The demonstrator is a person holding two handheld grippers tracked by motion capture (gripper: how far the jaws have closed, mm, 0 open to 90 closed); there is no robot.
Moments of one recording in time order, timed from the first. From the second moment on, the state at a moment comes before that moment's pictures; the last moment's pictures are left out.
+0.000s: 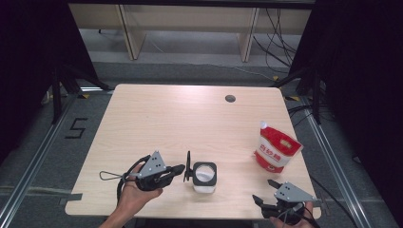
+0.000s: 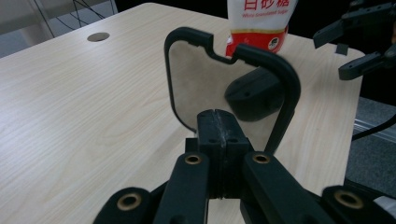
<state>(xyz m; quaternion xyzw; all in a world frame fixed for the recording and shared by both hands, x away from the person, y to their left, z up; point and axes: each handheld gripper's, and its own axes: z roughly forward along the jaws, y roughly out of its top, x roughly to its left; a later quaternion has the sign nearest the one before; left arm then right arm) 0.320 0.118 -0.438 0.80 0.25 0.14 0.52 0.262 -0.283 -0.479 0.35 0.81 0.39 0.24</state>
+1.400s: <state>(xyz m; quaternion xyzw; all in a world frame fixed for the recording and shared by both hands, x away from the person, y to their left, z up) 0.323 0.078 -0.446 0.83 0.22 0.12 0.50 0.261 -0.280 -0.480 0.35 0.82 0.39 0.23</state>
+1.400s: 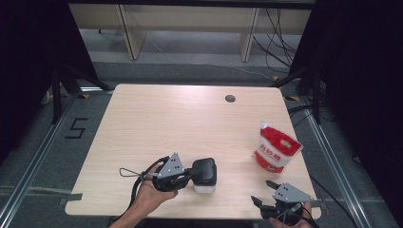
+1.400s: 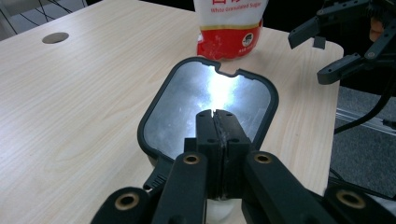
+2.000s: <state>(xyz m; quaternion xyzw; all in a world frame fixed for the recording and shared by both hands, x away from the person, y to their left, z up) 0.324 0.091 -0.442 0.81 0.23 0.10 0.52 0.261 -0.280 -0.480 0.34 0.82 0.39 0.24</state>
